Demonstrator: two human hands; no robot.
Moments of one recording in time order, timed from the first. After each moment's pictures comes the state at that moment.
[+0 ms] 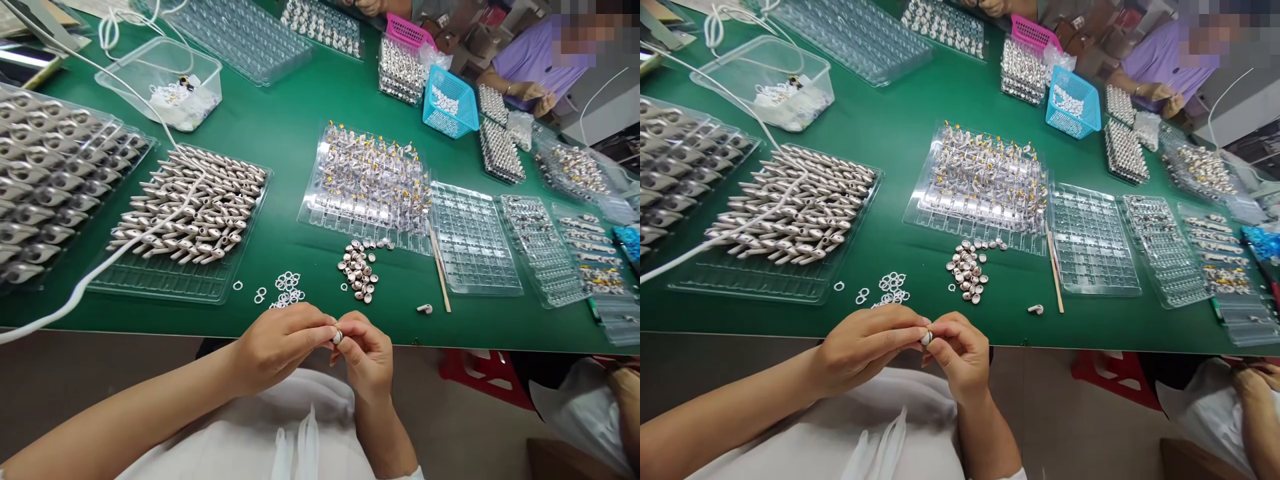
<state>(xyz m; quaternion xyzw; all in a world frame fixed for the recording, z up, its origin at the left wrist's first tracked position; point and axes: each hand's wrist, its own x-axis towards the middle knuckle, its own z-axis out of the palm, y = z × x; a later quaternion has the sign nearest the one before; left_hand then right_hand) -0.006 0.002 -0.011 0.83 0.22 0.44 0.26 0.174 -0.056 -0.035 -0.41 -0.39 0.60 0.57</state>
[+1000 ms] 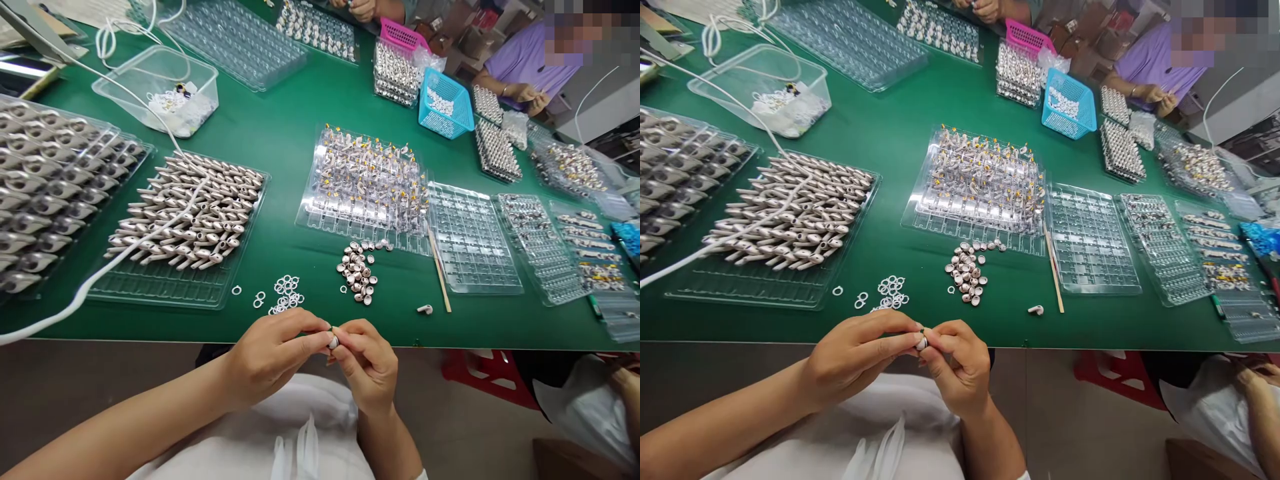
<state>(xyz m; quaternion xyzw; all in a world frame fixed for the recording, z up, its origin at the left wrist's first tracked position) -0.009 -0.003 -0.005 0.84 0.25 0.43 0.23 0.177 -0.060 -0.023 -0.45 -0.56 0.44 0.54</state>
